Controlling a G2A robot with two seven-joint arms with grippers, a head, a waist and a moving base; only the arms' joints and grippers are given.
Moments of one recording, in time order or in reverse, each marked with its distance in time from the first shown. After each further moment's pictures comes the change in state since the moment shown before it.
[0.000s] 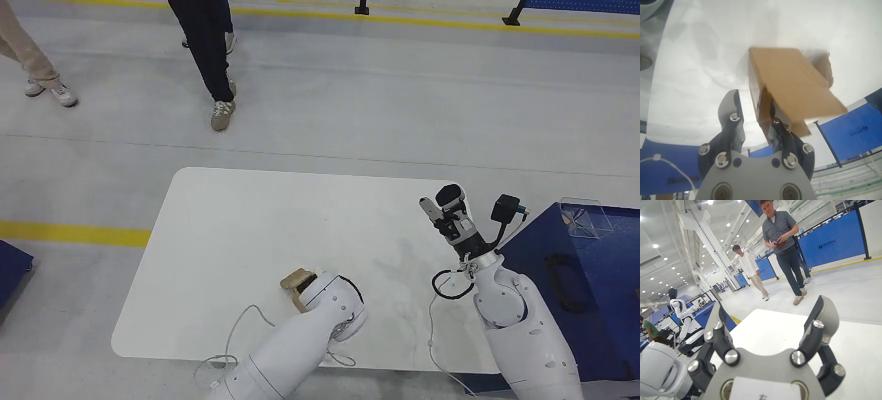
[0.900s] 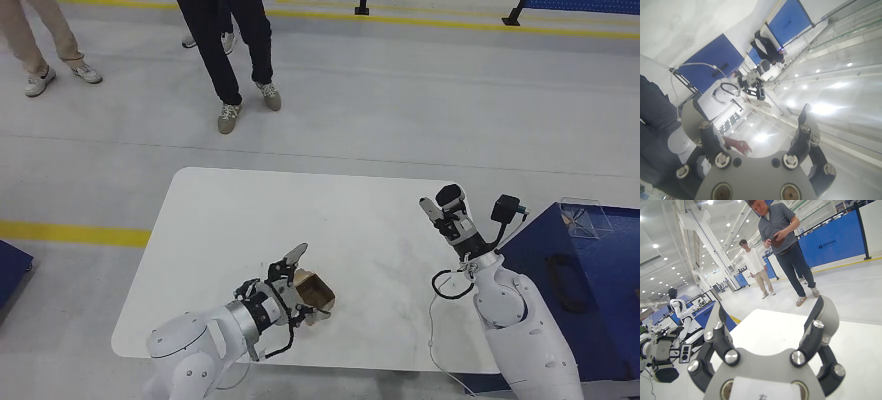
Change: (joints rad) left arm 0.549 0.235 -0.552 -0.677 0.598 0.793 -1.364; right arm 0.000 0.000 0.000 0.000 0.000 0.000 0.000
